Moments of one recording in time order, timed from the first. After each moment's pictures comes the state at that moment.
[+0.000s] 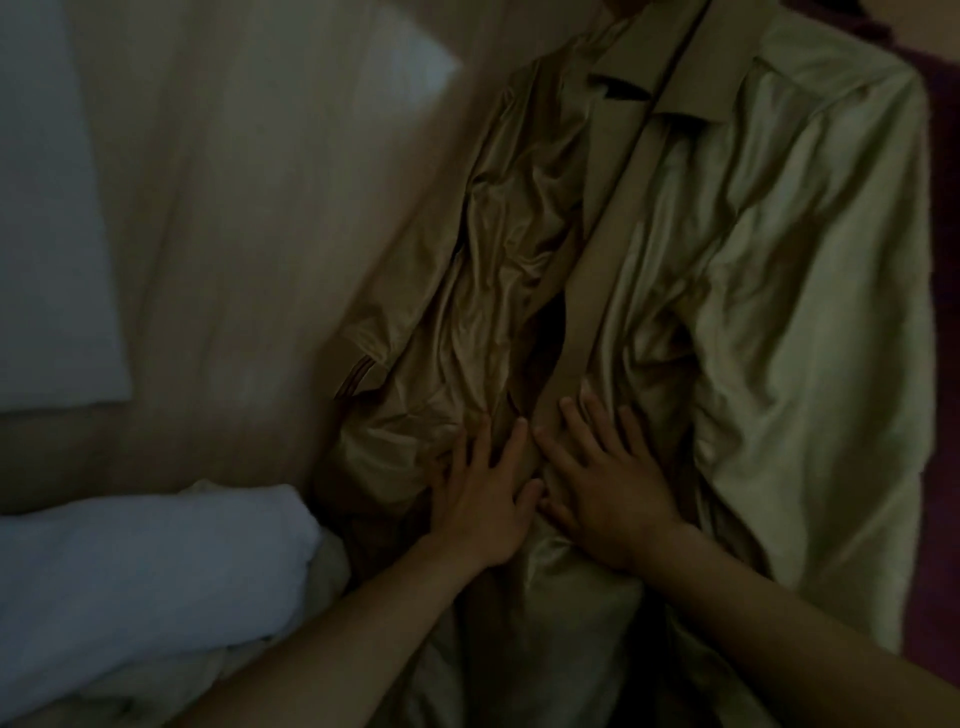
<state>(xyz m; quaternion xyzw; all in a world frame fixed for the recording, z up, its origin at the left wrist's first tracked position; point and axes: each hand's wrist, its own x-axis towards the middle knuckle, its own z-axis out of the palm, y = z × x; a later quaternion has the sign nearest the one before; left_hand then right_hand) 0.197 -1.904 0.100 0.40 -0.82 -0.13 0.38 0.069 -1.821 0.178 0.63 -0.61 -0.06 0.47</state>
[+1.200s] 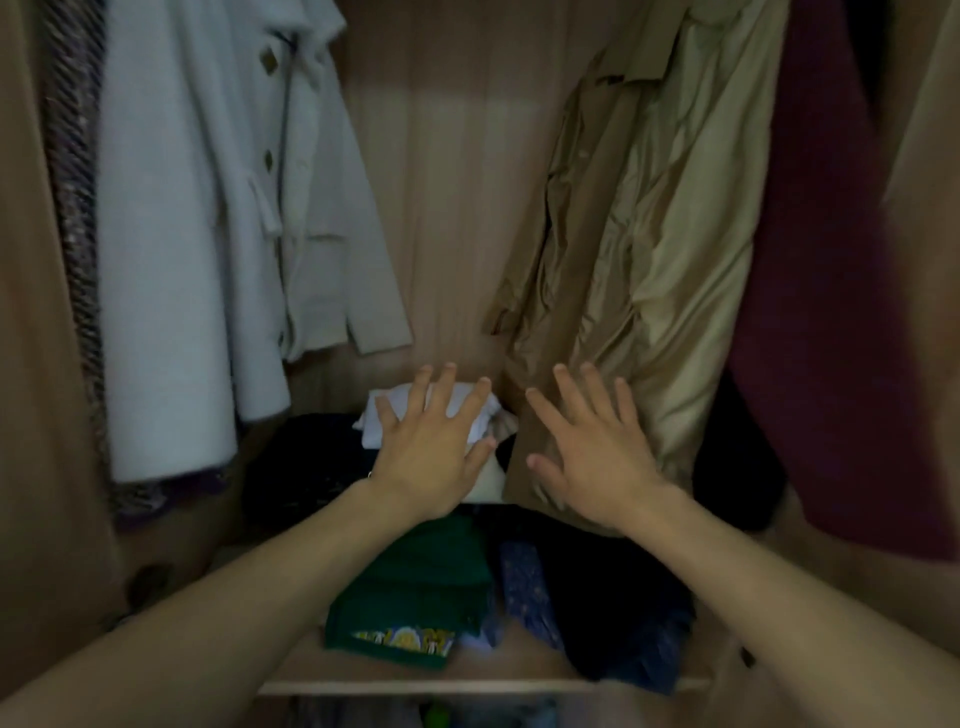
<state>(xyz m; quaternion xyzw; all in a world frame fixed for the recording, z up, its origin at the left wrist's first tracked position) 0.336 -1.561 0.089 0.64 -0.72 0.15 0.21 0.127 -1.588 0.107 0.80 -0.50 0.13 0.29</state>
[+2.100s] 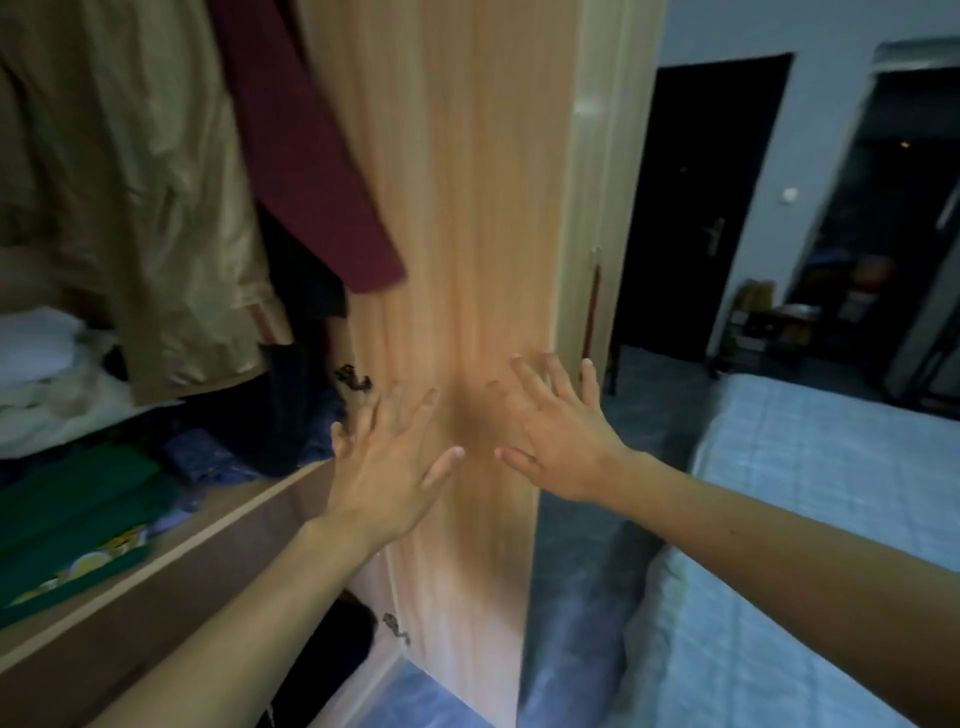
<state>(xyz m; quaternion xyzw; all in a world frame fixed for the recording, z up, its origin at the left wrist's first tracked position) 0.122 -1.301 -0.003 0.34 -0.92 -0.04 0.19 -0.063 -1.184 0.015 0.60 -0.78 0.03 0.19</state>
